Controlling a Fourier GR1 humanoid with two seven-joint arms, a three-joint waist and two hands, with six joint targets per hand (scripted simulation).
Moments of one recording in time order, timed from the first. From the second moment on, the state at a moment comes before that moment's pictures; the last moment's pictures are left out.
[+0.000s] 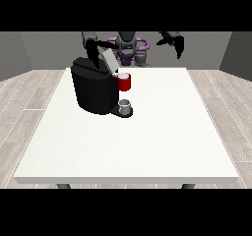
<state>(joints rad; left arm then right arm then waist) -0.29 0.04 0.14 -1.33 -0.12 -0.27 -0.09 -0.61 -0.16 -0.16 -1.02 -0.03 0.01 0.06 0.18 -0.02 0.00</state>
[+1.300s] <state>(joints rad) -0.27 0.07 0.10 -1.41 -0.13 -0.24 -0.09 -0.81 -0.21 -0.10 -1.02 0.07 -0.05 0.20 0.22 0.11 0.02</state>
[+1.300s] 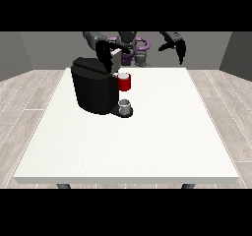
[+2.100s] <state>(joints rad) -0.38 0.06 0.05 -1.41 -0.12 -0.29 -0.11 -0.86 -0.36 -0.12 -1.17 0.16 -0.06 0.48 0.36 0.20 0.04</state>
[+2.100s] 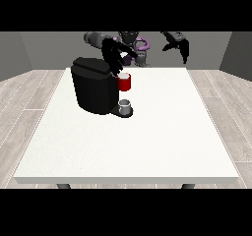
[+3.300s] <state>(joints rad) -0.58 0.03 -0.01 -1.42 -0.11 -0.35 -0.06 -1.00 -0.40 -0.19 -1.36 0.15 -0.03 0.43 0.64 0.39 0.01</state>
